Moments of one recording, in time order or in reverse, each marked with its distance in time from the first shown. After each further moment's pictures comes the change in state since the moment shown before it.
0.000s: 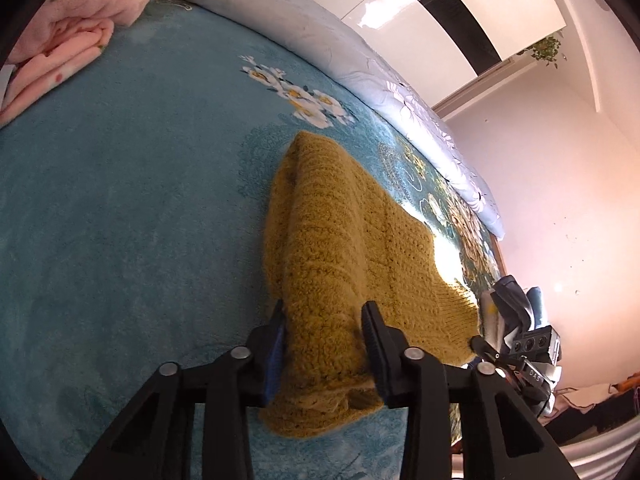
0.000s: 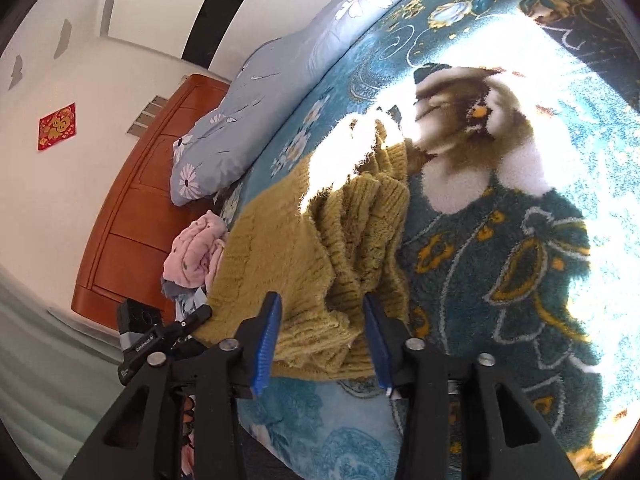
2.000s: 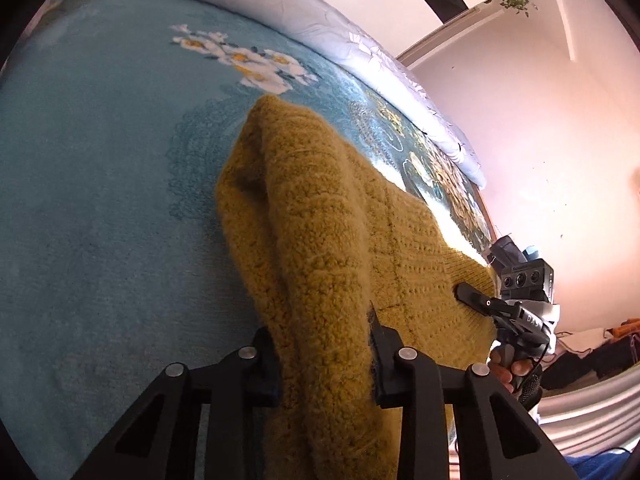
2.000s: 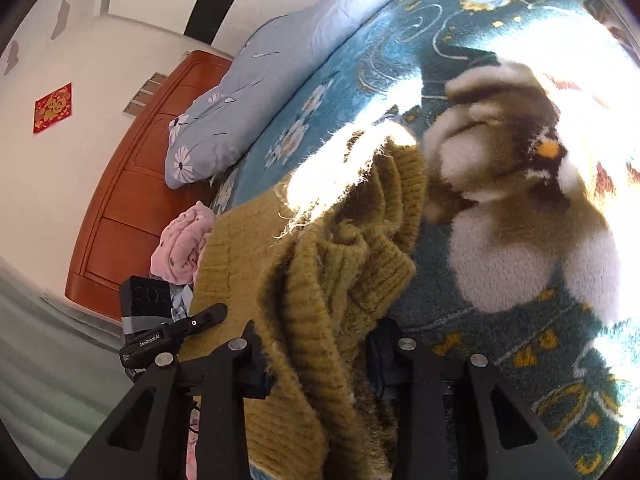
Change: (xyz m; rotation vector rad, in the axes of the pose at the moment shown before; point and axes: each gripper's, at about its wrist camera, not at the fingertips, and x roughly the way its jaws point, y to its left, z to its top) left arm 0.066 -0.020 0.029 0.195 0.169 -0.059; right arm 0.036 -0.006 0.047 -0.087 0.072 -0.009
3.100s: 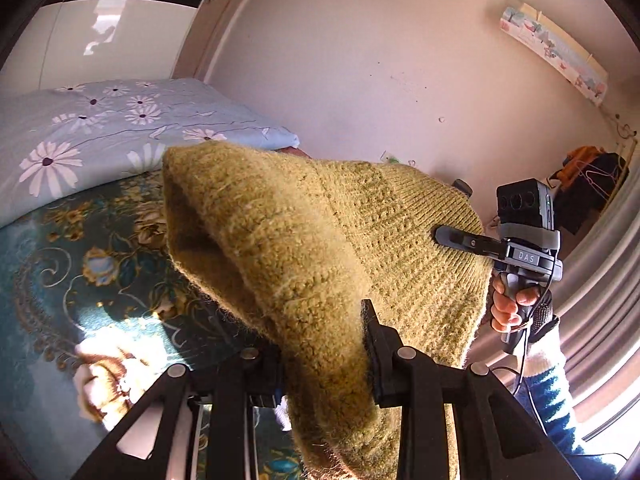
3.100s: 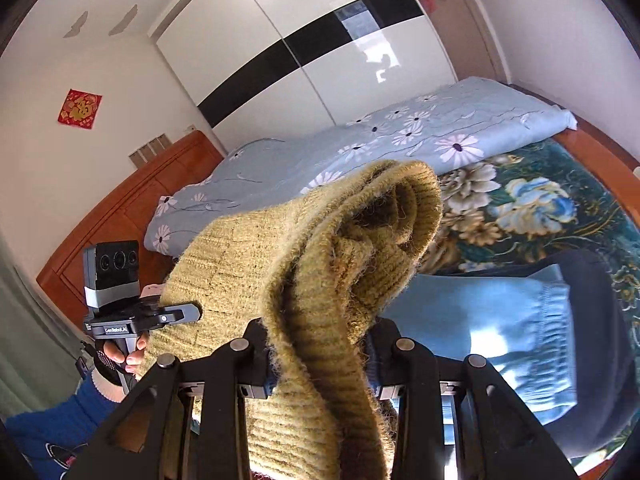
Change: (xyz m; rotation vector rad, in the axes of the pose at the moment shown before) left arm 0.104 -0.435 0.019 0.600 0.087 -0.291; right arm -0.442 -0.008 0.035 -0.251 -0.364 -0.326
